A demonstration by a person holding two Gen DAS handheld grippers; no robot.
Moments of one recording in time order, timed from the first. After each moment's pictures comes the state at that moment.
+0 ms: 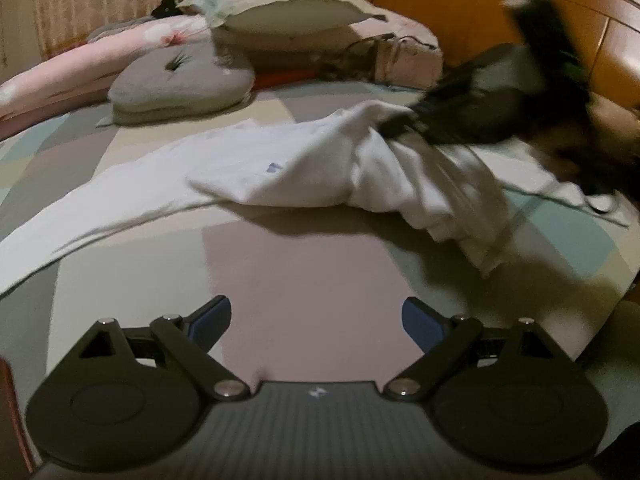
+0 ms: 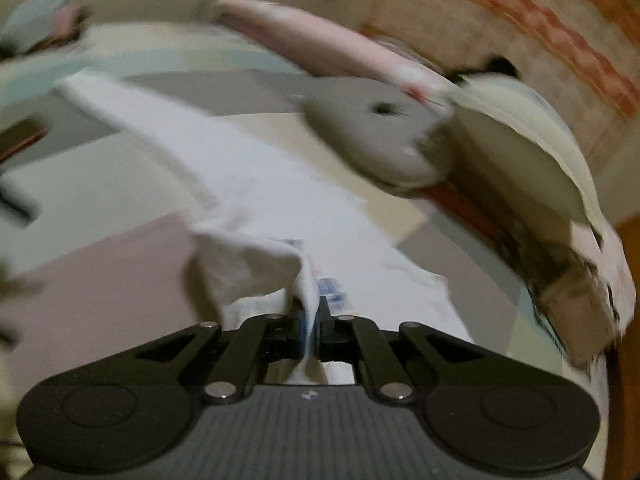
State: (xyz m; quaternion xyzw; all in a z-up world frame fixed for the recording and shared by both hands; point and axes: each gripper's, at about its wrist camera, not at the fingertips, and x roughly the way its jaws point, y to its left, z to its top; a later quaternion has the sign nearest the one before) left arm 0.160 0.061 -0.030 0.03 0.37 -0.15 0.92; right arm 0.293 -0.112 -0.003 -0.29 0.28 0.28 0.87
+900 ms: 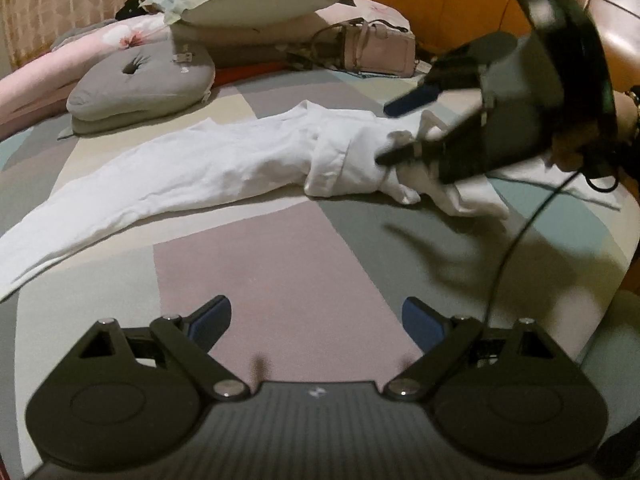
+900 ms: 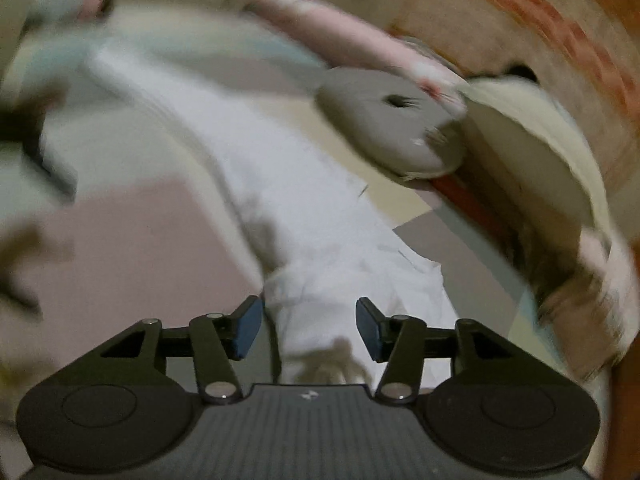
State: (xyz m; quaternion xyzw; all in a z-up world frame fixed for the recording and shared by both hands) left arm 0.178 0.027 -0.039 0.06 0.38 -0.18 0.90; right arm 0.264 -0.126 -0.021 -0.39 0.26 0.32 0.82
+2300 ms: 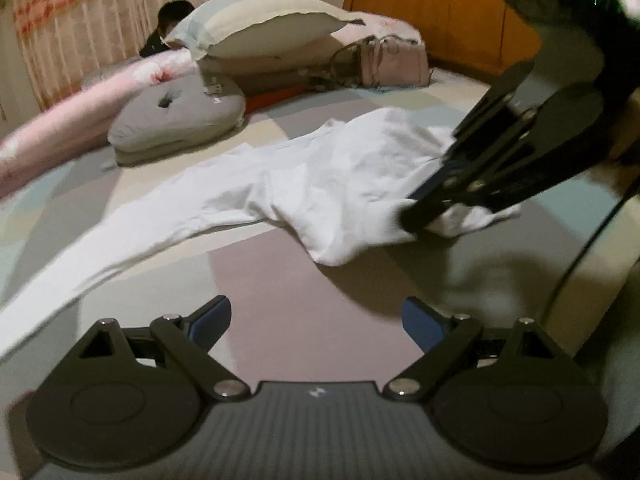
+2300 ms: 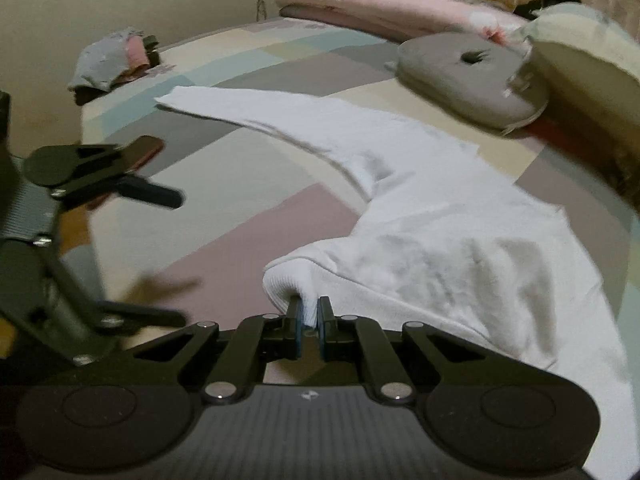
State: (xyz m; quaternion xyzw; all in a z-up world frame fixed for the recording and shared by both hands) left arm 0.138 0.036 -0.018 0.13 0.35 -0.12 0.92; right arm 0.225 -0.111 0.008 -0.18 0.40 0.43 0.79
